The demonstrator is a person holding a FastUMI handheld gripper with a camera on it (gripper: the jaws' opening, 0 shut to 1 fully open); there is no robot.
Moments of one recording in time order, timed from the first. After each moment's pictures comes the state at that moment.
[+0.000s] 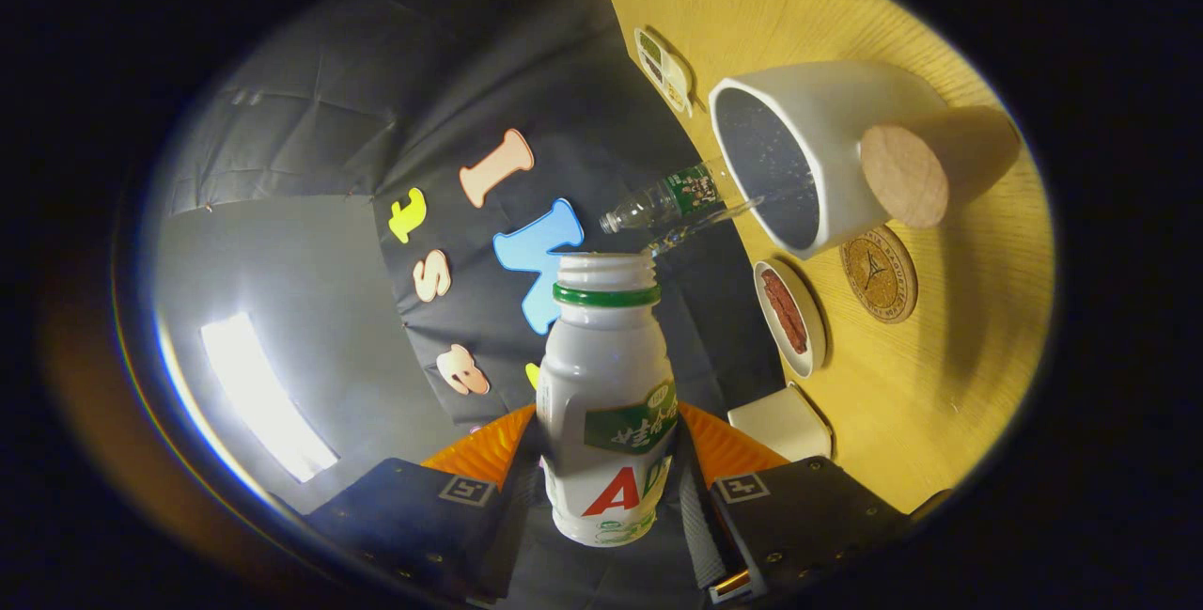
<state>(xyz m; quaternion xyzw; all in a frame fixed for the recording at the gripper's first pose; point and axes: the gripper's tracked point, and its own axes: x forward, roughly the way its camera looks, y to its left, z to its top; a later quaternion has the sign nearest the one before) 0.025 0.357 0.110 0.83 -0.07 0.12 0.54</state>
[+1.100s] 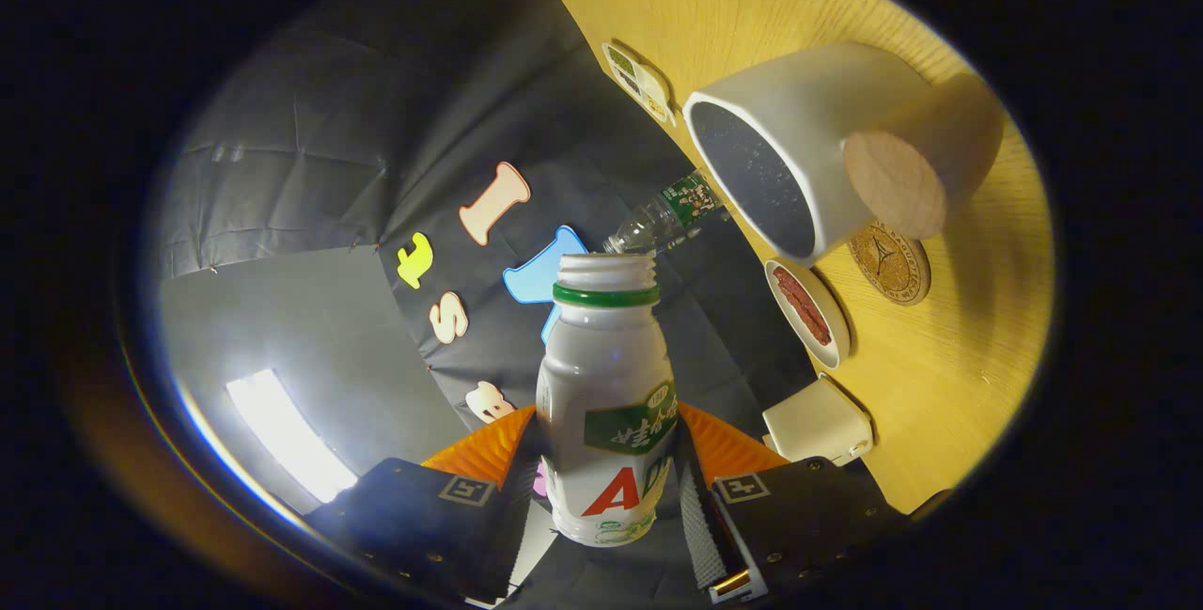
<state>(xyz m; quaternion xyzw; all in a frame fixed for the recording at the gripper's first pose) 0.025 0.340 0.114 0.87 -0.10 0.12 0.47</state>
